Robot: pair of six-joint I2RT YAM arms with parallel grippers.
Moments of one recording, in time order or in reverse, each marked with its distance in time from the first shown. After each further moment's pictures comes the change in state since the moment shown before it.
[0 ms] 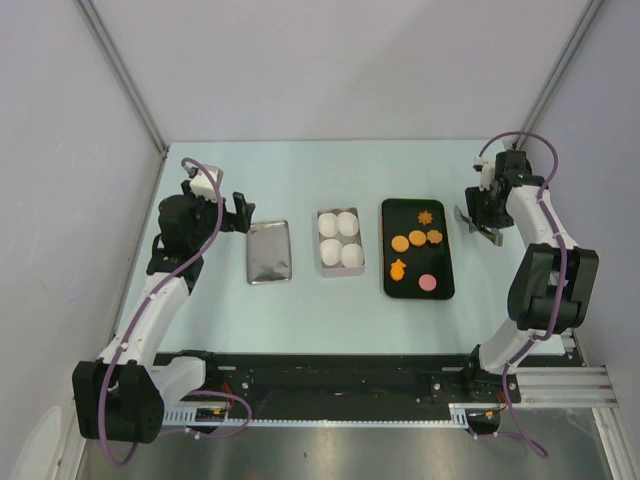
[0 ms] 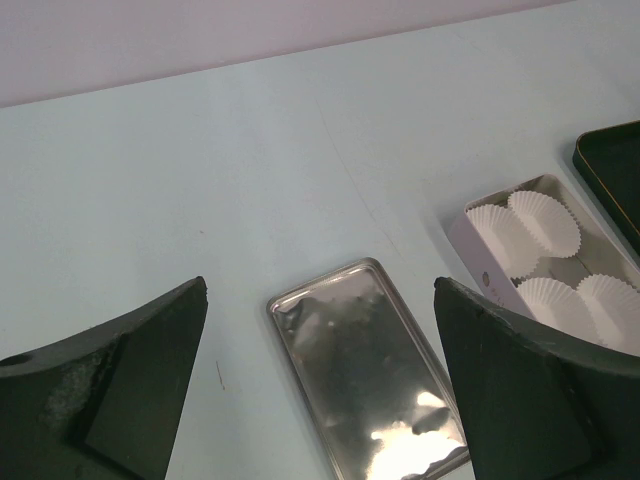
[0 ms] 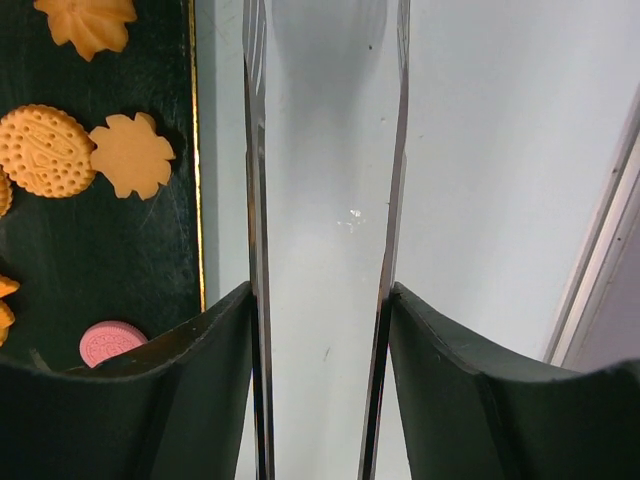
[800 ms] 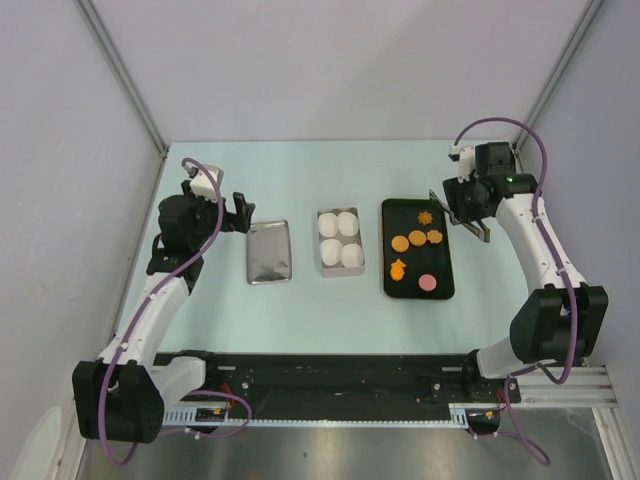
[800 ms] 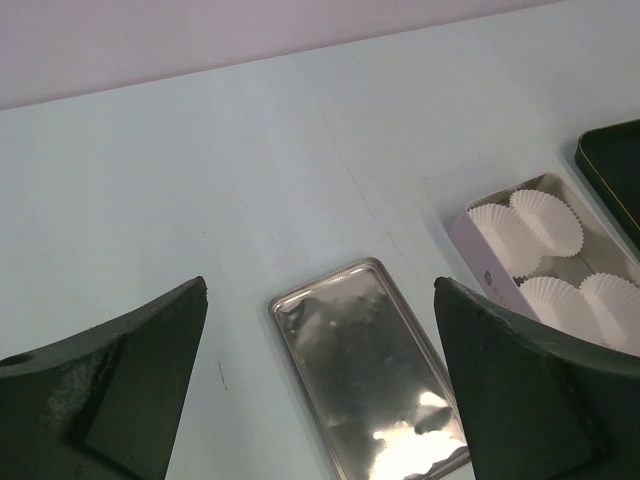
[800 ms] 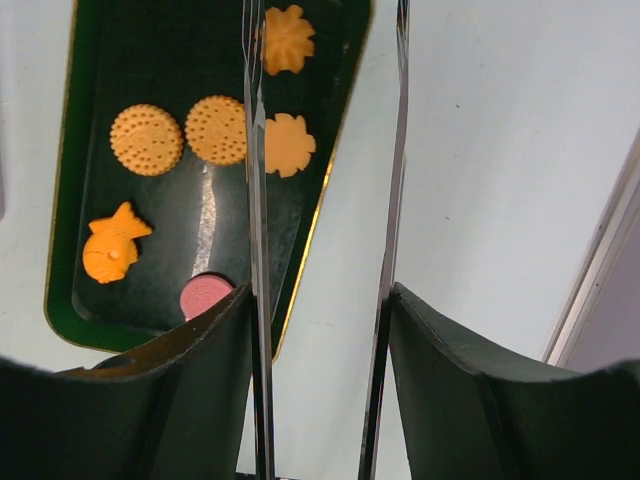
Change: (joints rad) left arm 0.000 0.000 0.000 0.000 0.000 0.004; right arm 0.183 -0.201 0.039 -0.082 0.002 0.002
